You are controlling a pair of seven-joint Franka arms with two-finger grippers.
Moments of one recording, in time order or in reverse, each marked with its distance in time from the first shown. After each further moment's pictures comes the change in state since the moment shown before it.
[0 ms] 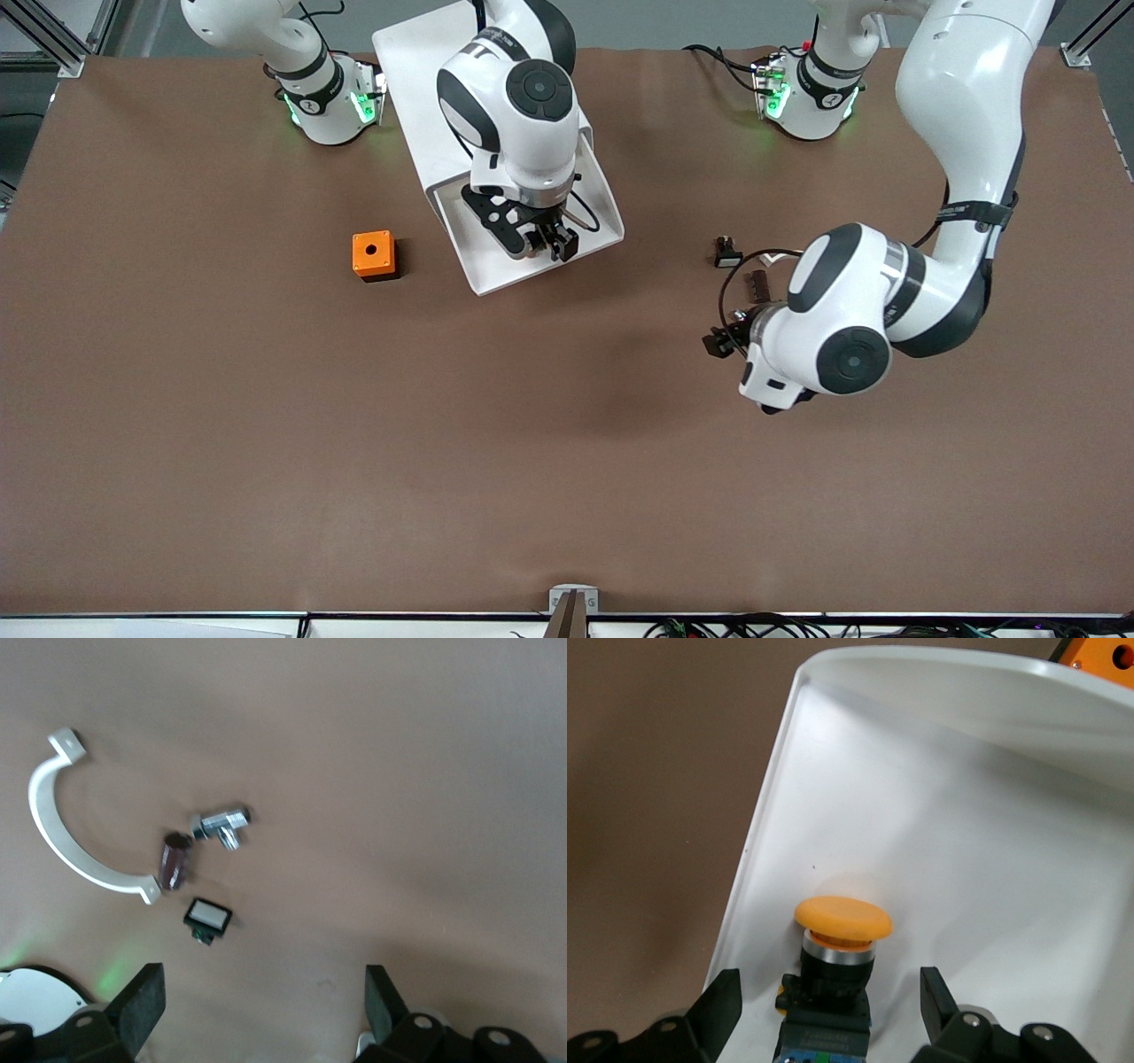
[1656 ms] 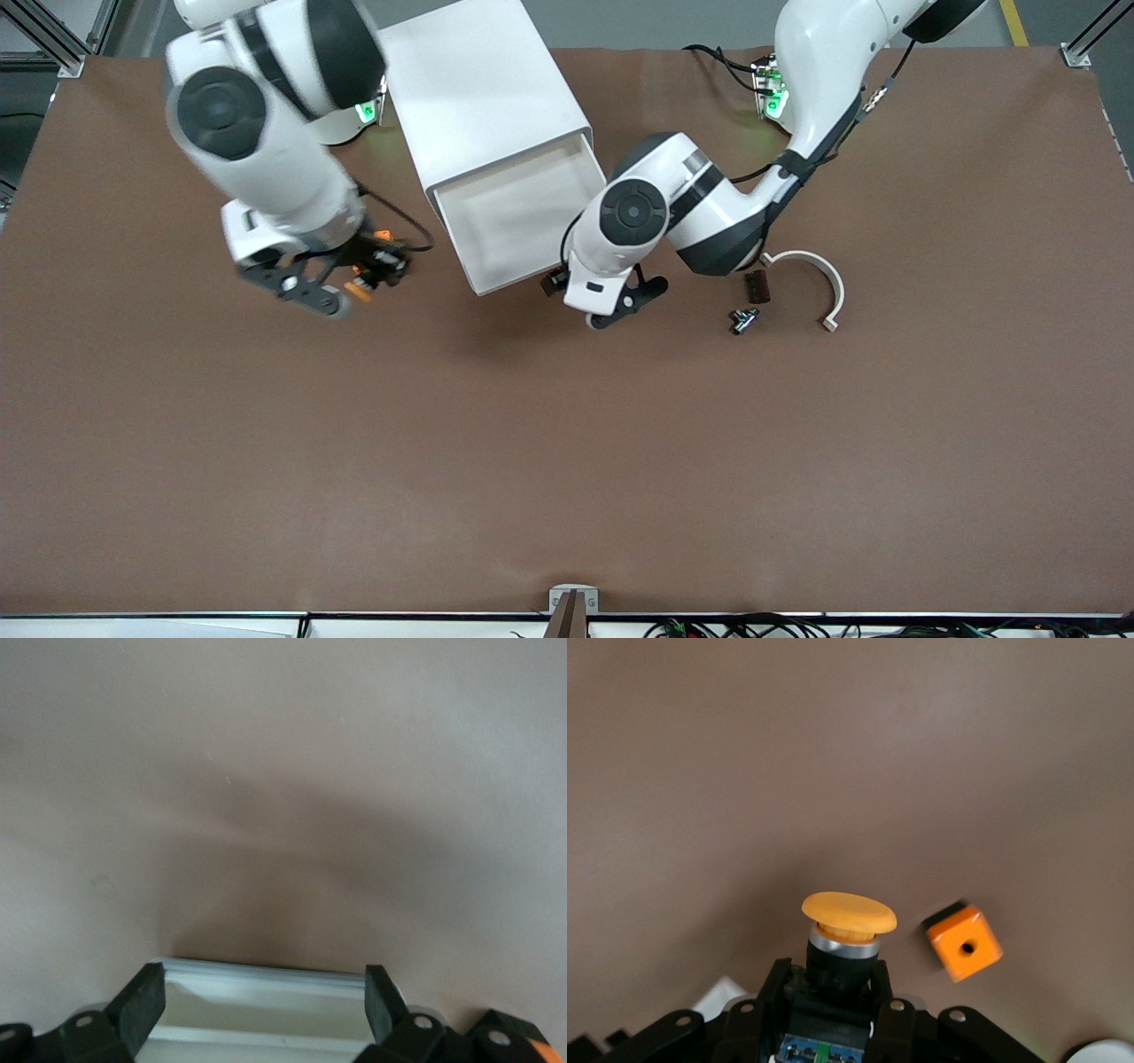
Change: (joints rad) left arm -0.268 -0.021 -0.124 -0.146 0.001 0.447 -0.478; right arm -0.449 -0.150 -0.031 0.118 0.030 -0.280 -1.003
